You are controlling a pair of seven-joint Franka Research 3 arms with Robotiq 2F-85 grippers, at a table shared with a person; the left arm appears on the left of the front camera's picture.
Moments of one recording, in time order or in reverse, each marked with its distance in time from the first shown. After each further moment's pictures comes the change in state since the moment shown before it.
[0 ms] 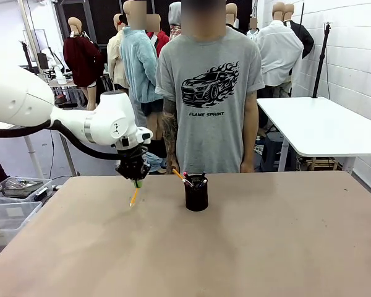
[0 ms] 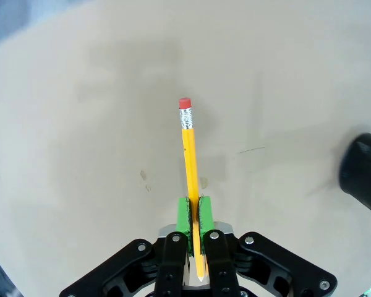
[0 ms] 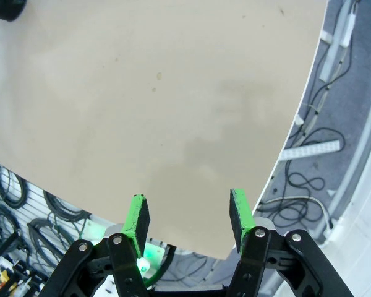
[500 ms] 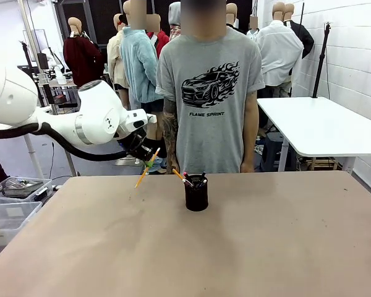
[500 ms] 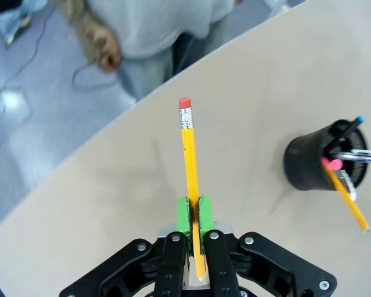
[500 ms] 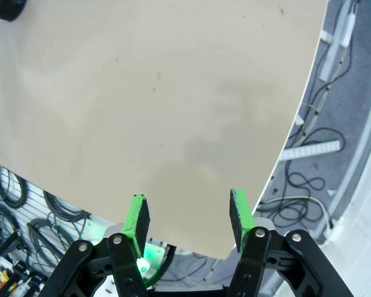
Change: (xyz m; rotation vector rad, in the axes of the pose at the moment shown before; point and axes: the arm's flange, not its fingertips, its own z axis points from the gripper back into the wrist) left arm -0.001 -0.006 0.053 -0.168 -0.381 -0.457; right arm 0.000 0.000 0.000 0.000 0.000 0.000
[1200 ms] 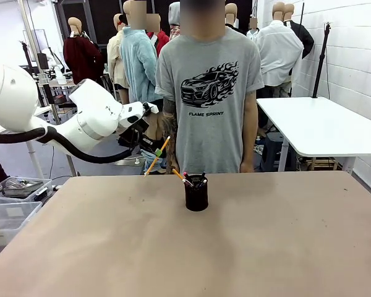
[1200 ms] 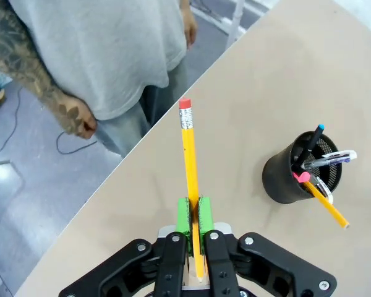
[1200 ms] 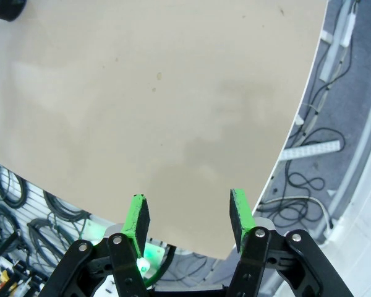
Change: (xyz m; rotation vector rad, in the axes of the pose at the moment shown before) left arm 0.016 0.005 0.006 -0.120 -0.136 -0.191; right arm 0.000 0.000 0.000 0.000 0.000 0.000
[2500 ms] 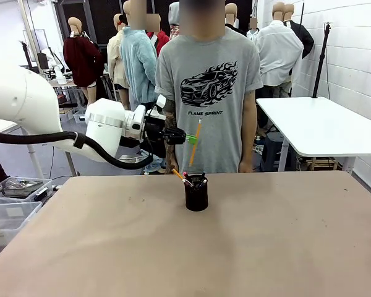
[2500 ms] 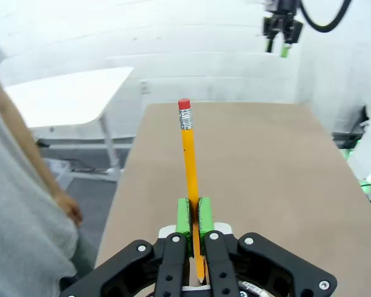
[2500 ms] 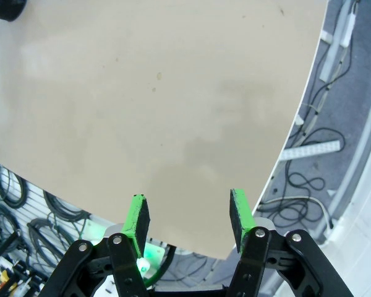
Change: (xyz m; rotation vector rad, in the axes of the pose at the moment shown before) left arm 0.032 -0.023 -0.057 -0.571 -0.544 -0.408; right arm 0.000 0.000 0.000 0.000 0.000 0.000
